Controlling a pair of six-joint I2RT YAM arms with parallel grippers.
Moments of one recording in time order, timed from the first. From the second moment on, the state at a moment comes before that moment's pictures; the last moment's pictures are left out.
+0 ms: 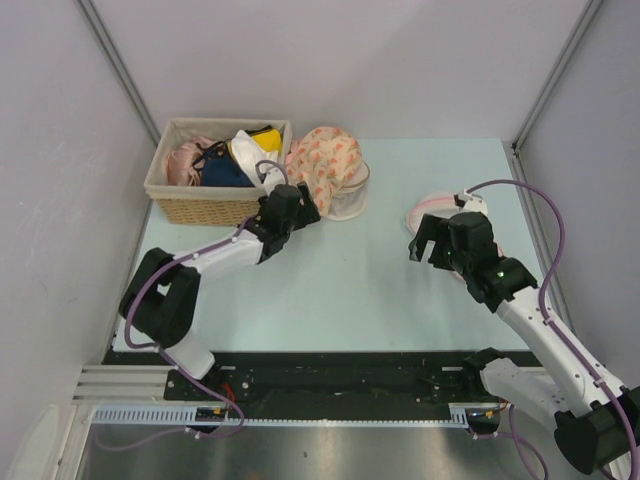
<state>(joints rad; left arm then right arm) -0.56 1.62 1.00 0.07 -0.36 -0.67 0.43 0.91 0.85 -0.57 0.20 0.51</state>
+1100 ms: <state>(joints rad) -0.84 1.46 1.12 0.01 -0.11 -0.59 0.43 0.90 0.83 -0.57 0.31 0.55</state>
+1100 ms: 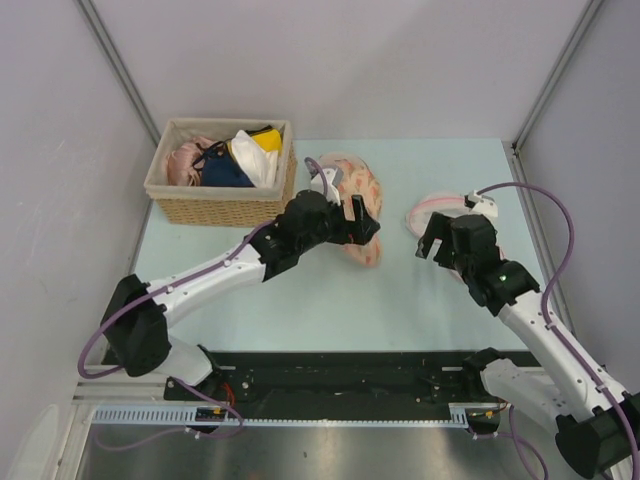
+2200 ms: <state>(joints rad) -0.46 1.09 1.12 -0.38 -0.29 -0.52 0.44 1.62 1.02 -0.16 0.10 0.69</state>
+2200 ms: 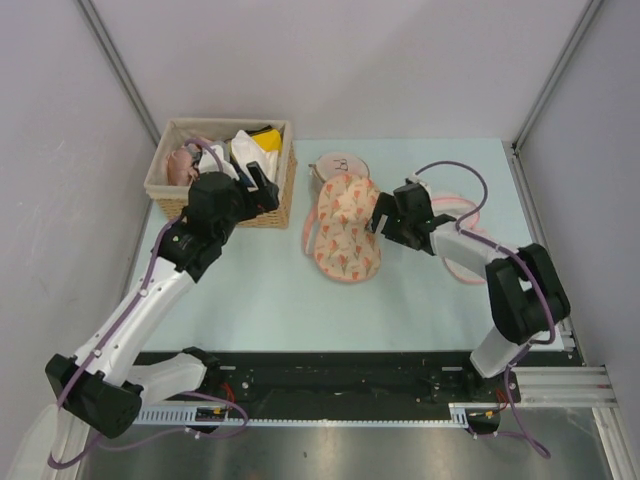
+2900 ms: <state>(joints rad) -0.50 1.25 1.12 -0.35 -0.13 -0.43 0.47 1.10 0.67 -0.04 -0.10 0.65</state>
